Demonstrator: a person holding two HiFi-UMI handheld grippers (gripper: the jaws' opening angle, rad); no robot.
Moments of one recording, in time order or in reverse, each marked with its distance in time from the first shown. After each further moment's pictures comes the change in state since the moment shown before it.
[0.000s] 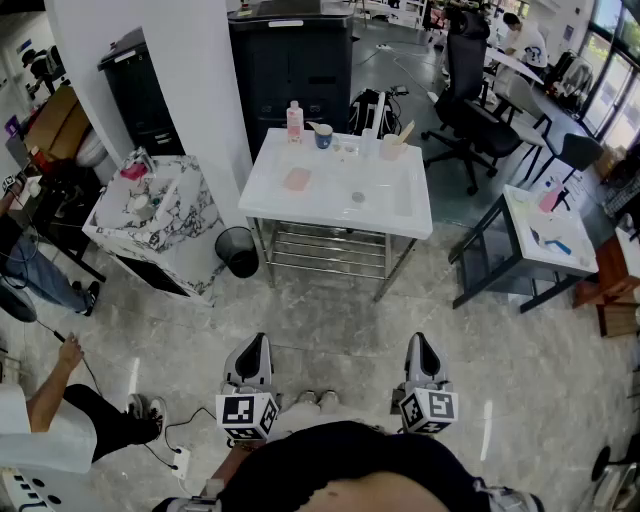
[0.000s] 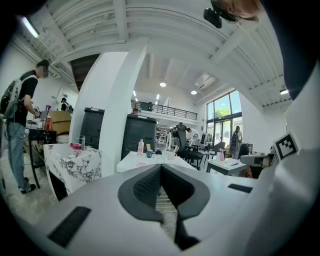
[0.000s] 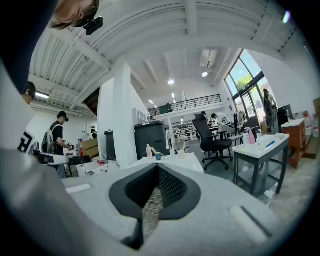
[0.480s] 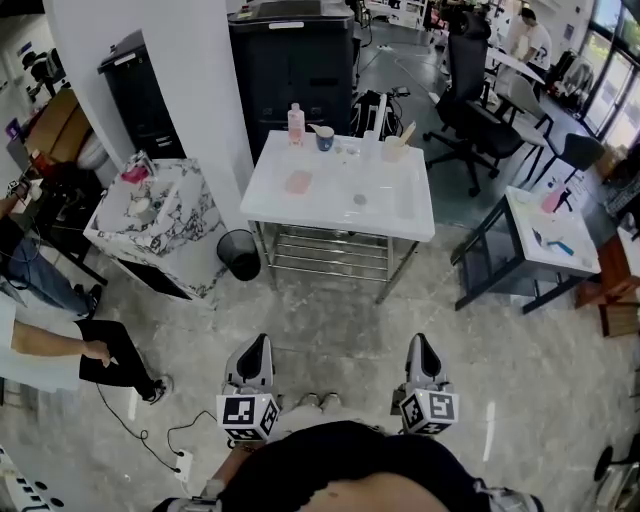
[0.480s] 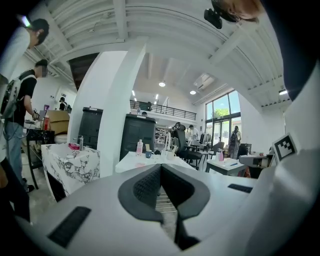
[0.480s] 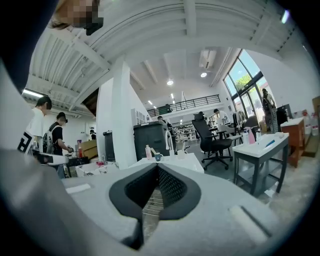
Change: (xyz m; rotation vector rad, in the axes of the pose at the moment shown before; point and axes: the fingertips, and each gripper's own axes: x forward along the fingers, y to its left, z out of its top) left arm 0.007 0.003 0.003 0.000 0.003 -0.019; right arm 0.007 0.002 0.000 0.011 -0.006 -0.011
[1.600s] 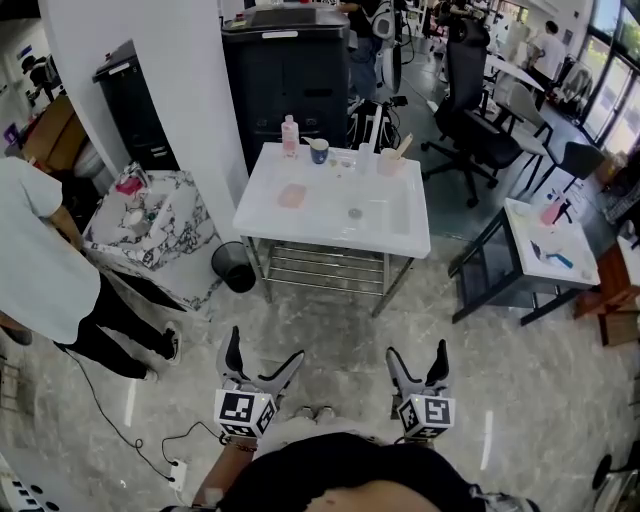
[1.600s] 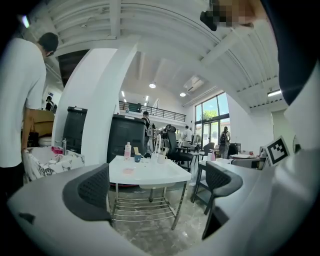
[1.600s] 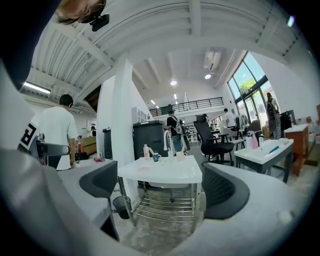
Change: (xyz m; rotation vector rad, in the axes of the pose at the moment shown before) left arm 0.060 -0.025 0.011 0.044 -0.021 -0.126; right arm 0.038 -0.030 -0.001 -0.060 0.007 0.015
